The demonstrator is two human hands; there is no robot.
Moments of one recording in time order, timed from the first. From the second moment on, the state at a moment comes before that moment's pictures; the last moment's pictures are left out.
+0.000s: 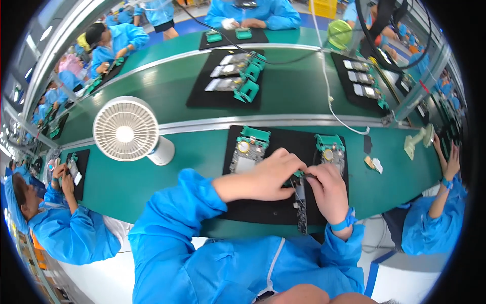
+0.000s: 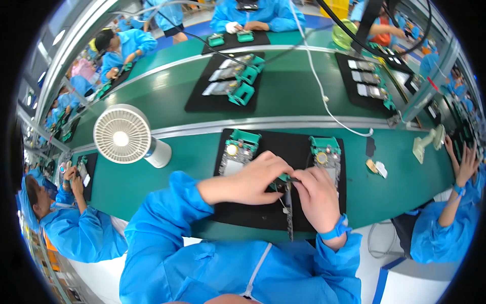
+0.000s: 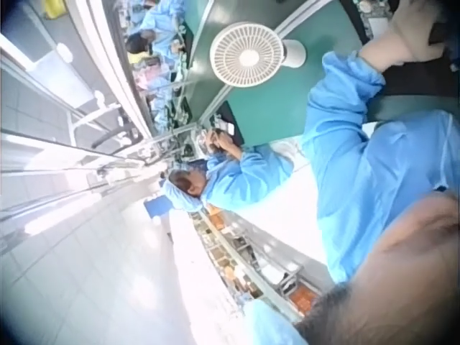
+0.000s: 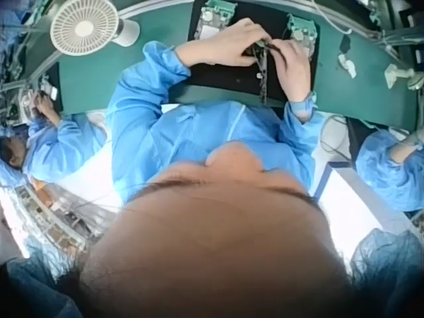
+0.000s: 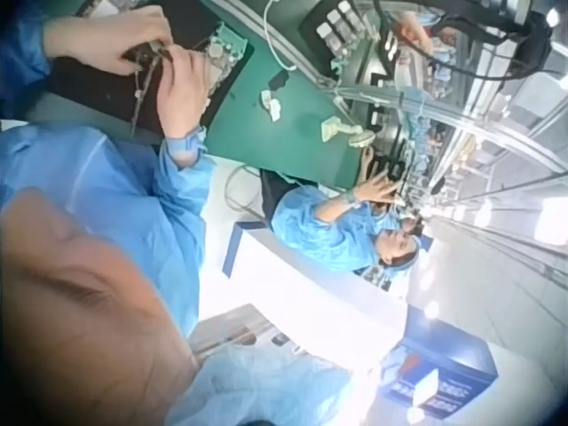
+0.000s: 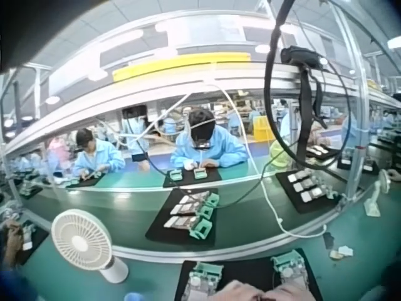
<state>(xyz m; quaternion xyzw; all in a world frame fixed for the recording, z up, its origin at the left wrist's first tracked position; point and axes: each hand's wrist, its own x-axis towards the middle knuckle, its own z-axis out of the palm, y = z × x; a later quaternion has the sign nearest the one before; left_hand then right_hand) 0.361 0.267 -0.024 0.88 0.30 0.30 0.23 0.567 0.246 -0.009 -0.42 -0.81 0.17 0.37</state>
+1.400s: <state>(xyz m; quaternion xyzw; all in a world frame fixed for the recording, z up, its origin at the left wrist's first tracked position) 0.361 0.272 -0.007 0.83 0.32 0.20 0.40 0.569 0.234 -0.038 -0.44 -0.73 0.30 0.43</state>
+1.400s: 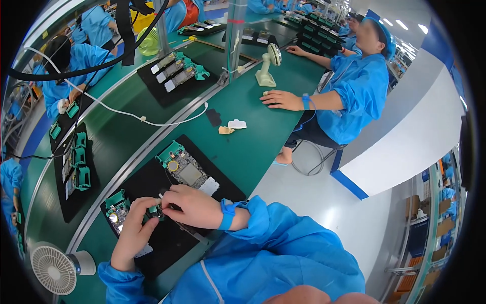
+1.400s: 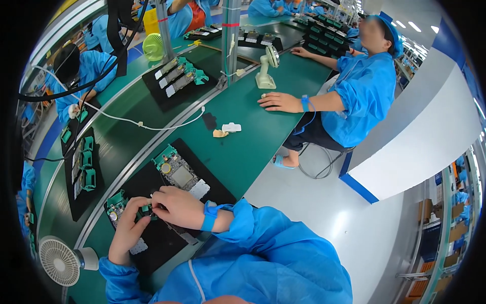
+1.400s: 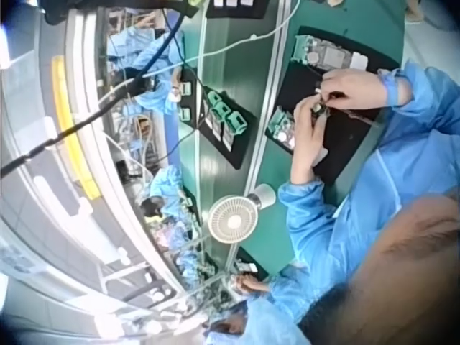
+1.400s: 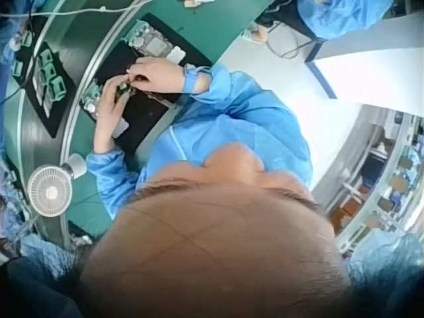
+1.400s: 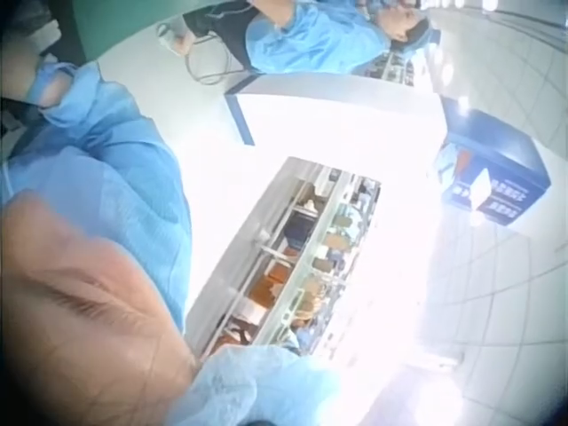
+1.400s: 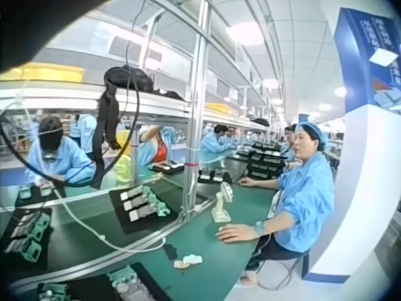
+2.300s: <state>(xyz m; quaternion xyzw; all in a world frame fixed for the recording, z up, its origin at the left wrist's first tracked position) 0.360 0.263 -0.023 0.83 0.39 0.25 0.30 0.562 0.242 -0.057 -0.46 -0.71 0.31 0.43</state>
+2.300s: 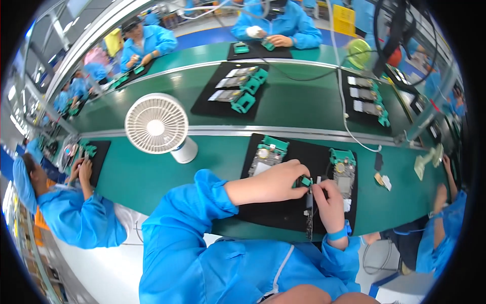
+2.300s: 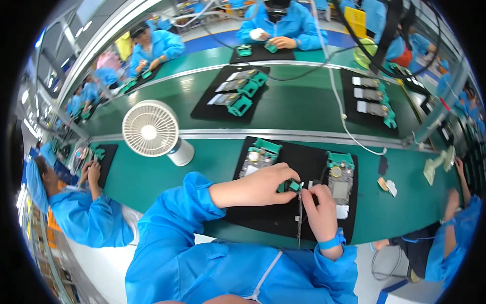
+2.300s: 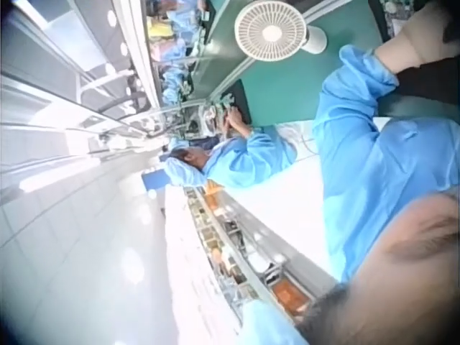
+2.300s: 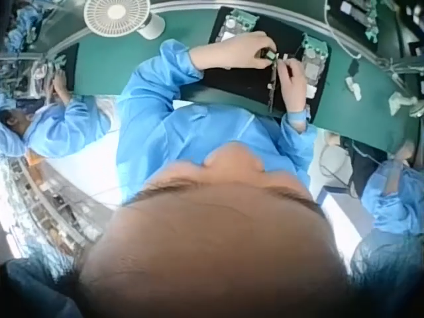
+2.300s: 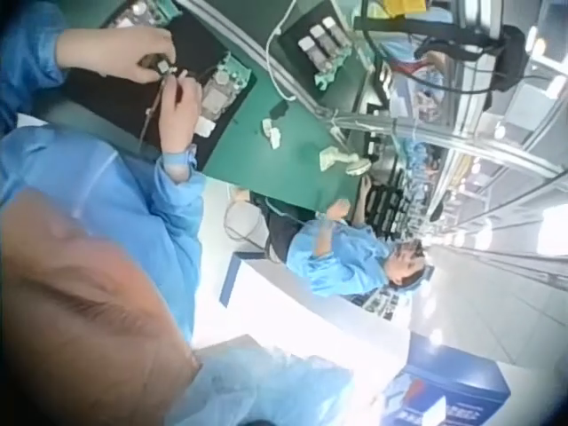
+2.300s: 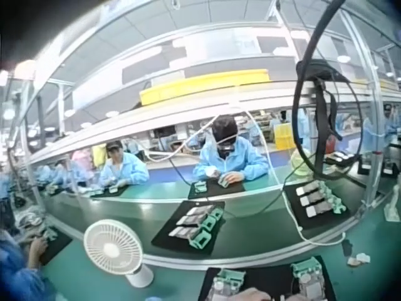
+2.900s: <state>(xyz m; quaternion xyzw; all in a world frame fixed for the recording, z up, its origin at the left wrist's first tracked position) 0.350 0.215 -0.051 0.85 0.37 0.31 0.21 0.596 0.253 -0.053 -0.61 -0.75 -0.14 0.19</state>
